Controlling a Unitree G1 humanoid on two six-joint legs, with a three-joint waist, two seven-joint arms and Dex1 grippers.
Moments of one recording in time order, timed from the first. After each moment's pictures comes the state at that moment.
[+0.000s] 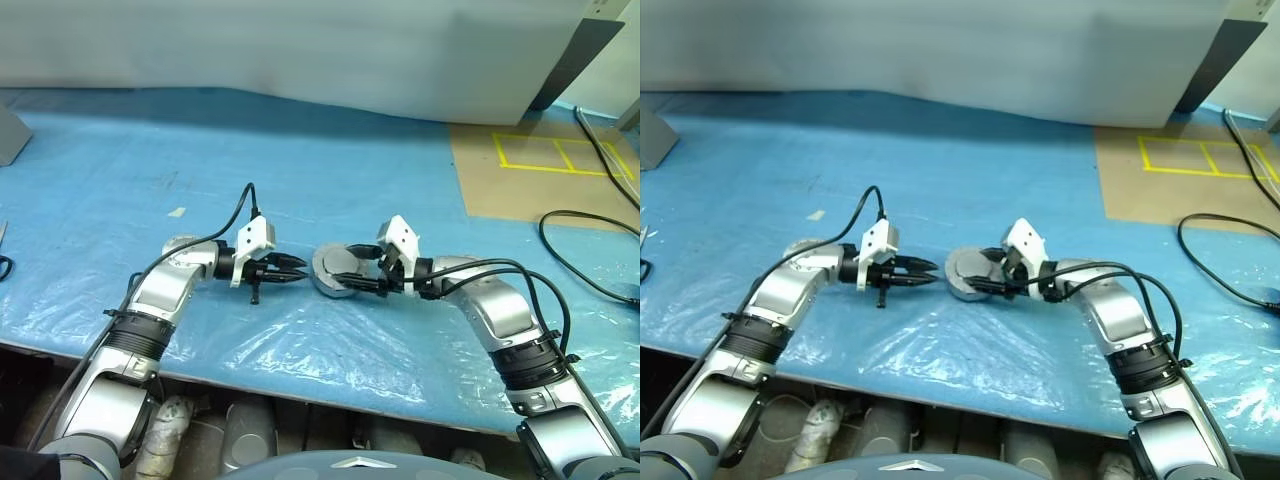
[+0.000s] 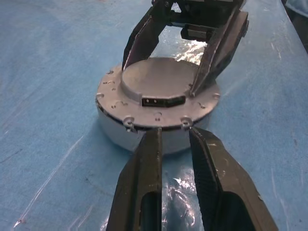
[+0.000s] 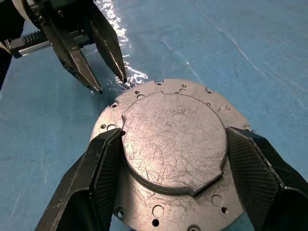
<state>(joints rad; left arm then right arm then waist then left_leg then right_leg) -0.51 0.48 -0.21 0.24 -0.24 0.15 -1.28 -0.37 -0.49 0.18 -0.06 0.32 0.56 0.92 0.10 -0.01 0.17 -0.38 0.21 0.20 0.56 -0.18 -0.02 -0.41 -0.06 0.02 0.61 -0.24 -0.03</state>
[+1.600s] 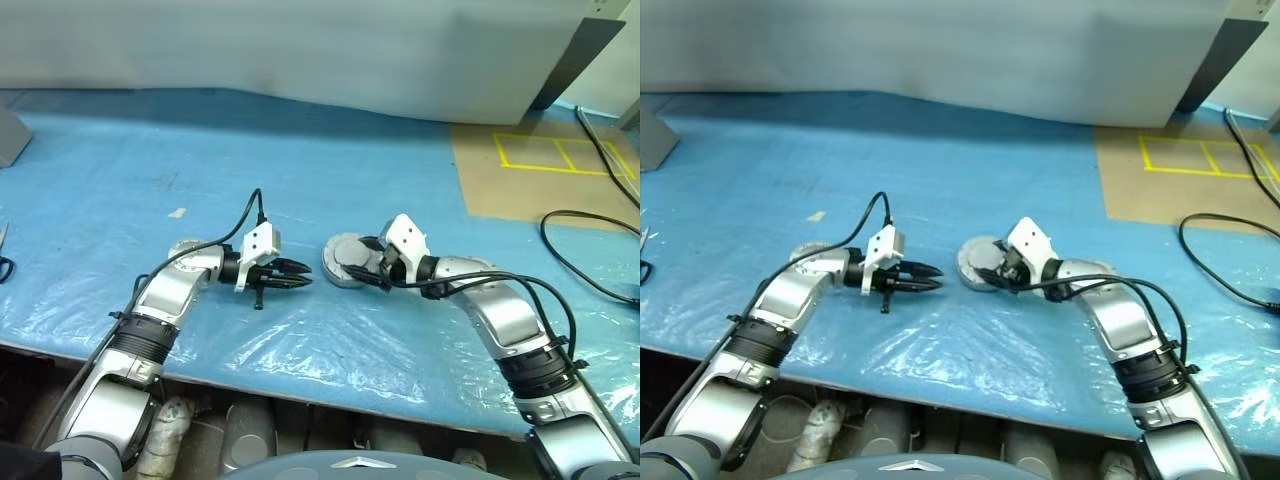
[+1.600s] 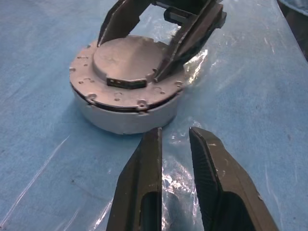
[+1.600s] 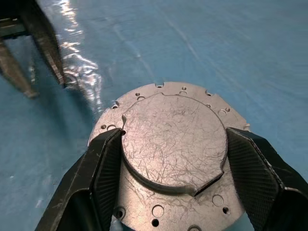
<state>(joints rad) -0.50 0.46 -0.23 0.24 -0.22 0.15 -1.28 -0.35 -0.48 0.19 -0.13 0.21 0.54 0.69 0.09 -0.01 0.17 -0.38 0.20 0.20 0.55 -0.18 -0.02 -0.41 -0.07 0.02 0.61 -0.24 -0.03</state>
